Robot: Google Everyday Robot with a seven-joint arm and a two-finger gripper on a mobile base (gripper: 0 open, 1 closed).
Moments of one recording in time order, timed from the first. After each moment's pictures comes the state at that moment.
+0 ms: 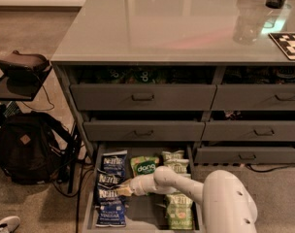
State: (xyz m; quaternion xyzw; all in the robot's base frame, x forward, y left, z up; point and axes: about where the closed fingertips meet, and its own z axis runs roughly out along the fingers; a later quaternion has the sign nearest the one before) arm 0.576 0.135 0.194 -0.42 0.75 0.42 0.28
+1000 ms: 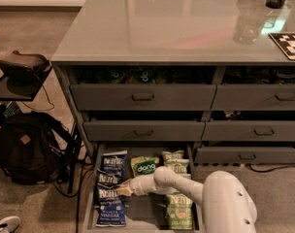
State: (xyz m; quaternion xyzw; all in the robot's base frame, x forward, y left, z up) arm 0.577 0.137 0.193 -0.42 0.75 0.42 0.28
